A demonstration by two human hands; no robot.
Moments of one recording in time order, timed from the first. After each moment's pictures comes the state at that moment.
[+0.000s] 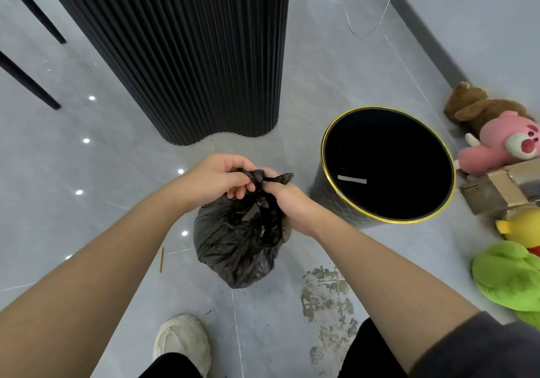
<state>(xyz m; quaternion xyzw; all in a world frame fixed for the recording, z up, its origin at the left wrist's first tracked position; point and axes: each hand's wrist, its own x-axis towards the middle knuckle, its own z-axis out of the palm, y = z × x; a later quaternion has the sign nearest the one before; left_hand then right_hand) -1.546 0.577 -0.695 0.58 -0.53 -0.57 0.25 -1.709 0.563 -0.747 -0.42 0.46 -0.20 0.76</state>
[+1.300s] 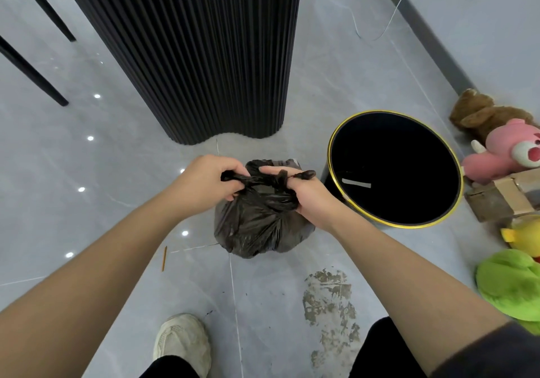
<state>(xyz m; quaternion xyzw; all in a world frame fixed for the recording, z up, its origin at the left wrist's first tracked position) -1.534 0.589 -0.695 0.66 -0.61 -0.39 0.20 -1.728 0.550 -0.741 -0.43 0.45 -0.24 0.75</state>
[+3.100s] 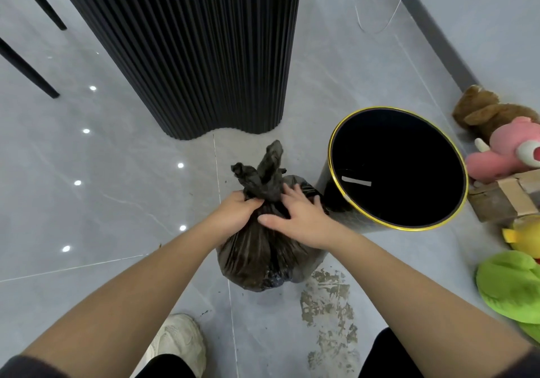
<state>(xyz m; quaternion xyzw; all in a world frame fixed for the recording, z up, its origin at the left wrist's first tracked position) -1.583 0.596 -0.771 0.67 -0.36 -0.60 0.26 -1.741 0.566 -0.768 -0.76 0.49 0.06 0.43</state>
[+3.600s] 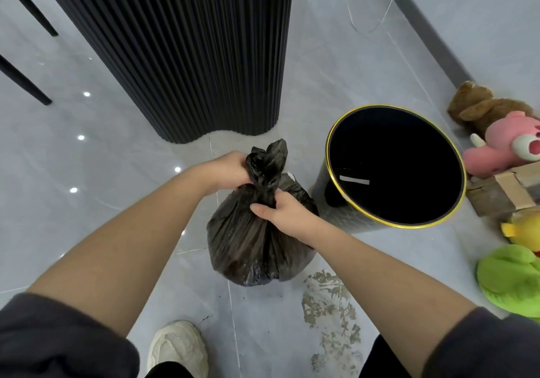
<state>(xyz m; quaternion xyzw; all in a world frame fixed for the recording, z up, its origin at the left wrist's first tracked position) -1.558 0.531 -0.736 0.64 -0.52 -0.56 0.10 -1.713 0.567 -0.776 -0.57 0.51 -0.09 0.63</state>
